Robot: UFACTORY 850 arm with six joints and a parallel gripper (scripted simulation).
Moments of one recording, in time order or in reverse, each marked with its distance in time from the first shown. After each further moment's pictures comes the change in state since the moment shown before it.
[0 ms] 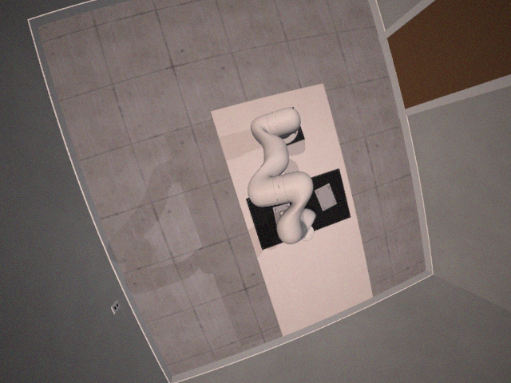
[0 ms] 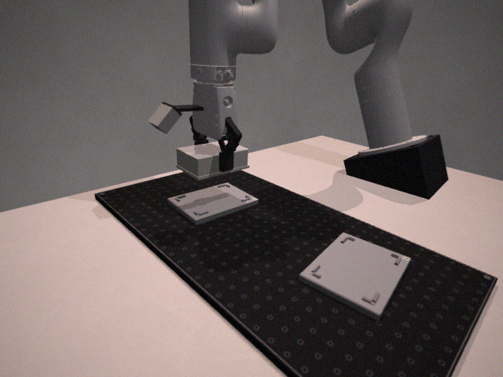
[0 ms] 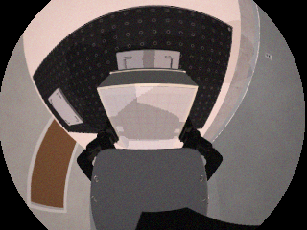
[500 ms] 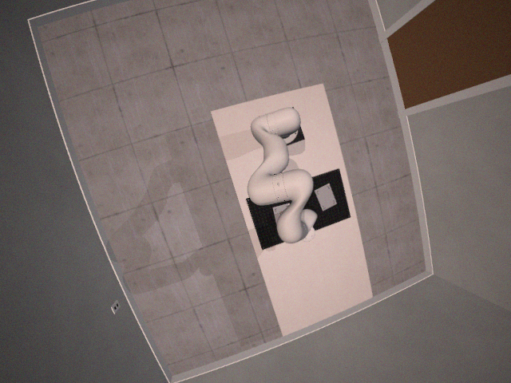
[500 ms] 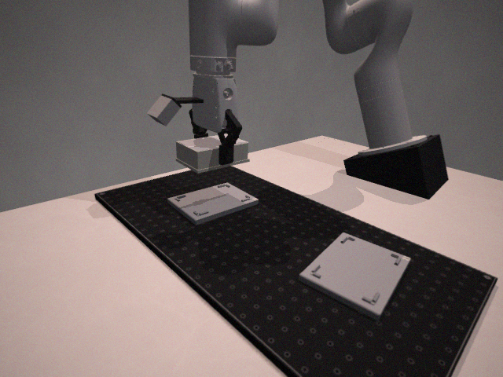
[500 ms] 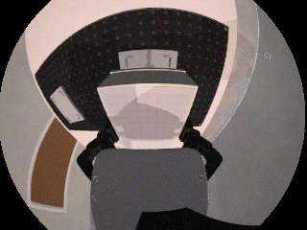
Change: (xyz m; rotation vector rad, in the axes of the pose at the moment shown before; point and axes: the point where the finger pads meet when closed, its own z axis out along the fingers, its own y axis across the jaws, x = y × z) arm 0.000 0.000 -0.014 0.000 0.000 0.000
